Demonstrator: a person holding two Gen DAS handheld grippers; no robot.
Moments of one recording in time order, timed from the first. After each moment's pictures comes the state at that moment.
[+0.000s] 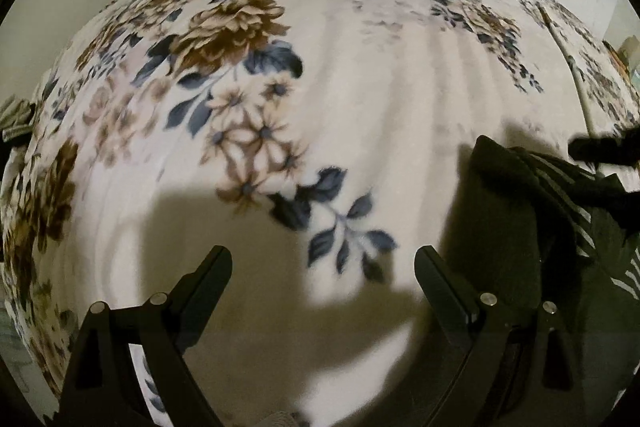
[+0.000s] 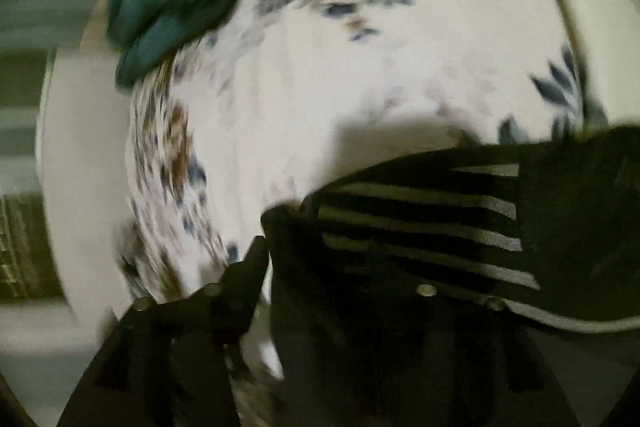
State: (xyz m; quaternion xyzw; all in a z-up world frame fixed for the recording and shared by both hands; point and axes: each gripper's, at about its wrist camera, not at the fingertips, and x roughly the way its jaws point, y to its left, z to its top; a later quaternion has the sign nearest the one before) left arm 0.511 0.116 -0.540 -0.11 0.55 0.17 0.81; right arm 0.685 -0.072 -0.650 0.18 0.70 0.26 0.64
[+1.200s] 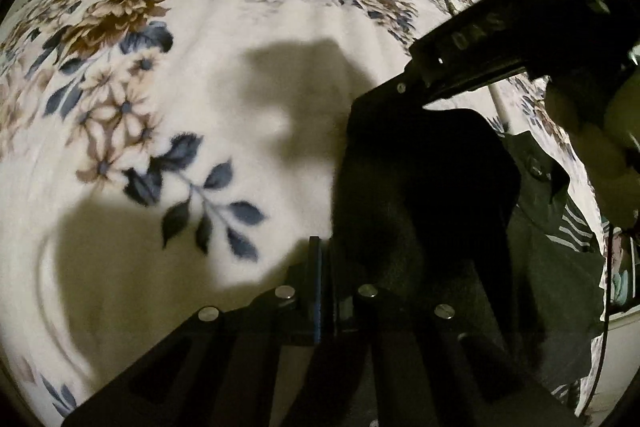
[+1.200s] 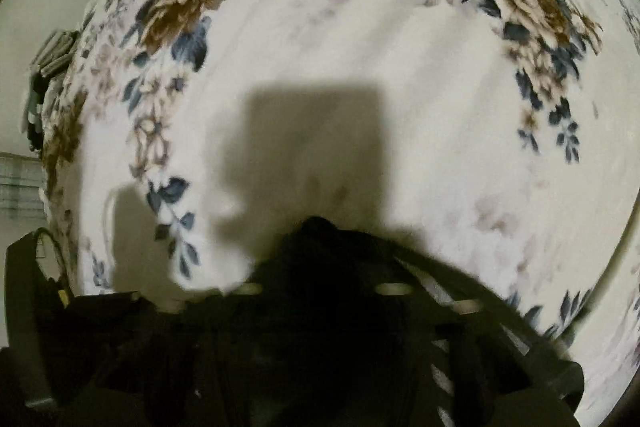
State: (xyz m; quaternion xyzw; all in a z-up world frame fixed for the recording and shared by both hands) left arm 0.504 0.079 -0.563 -0.18 0.52 -0.01 0.84; right arm 0.695 0.047 -0.654 -0.17 0.67 0.35 0.64
